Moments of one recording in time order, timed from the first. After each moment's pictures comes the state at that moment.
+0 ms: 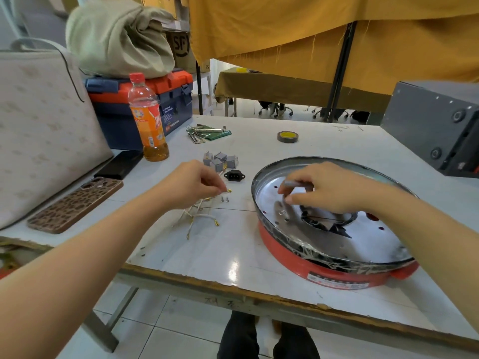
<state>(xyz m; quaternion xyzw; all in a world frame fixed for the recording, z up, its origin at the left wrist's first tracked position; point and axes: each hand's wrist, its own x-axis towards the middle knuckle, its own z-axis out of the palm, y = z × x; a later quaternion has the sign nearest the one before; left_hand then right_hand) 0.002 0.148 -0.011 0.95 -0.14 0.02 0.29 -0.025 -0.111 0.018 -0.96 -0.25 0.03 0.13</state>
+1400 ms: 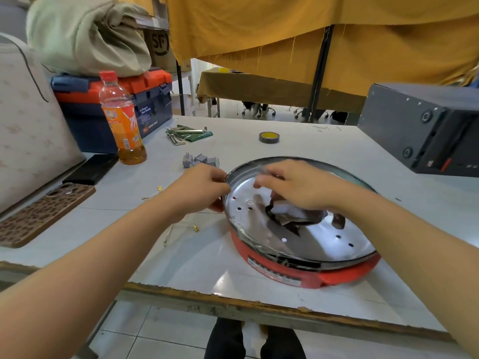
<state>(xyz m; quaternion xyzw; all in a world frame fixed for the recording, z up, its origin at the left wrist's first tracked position) -0.003 0.098 -0.009 0.88 -0.09 -0.06 0.46 -0.021 -0.096 0.017 -0.95 -0.22 0.00 0.22</state>
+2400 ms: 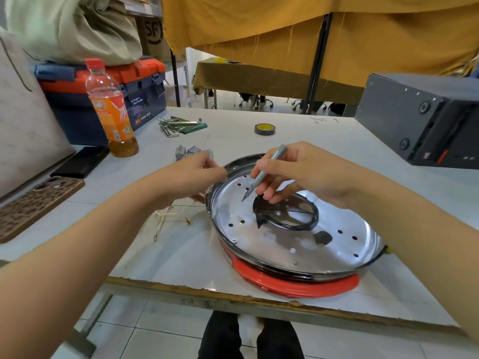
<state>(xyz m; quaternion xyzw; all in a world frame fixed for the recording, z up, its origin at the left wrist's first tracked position) 0.005 0.099 -0.002 0.90 -0.06 -0.09 0.41 -0.033 -0.112 0.023 -0.82 -0.18 0.11 0.54</state>
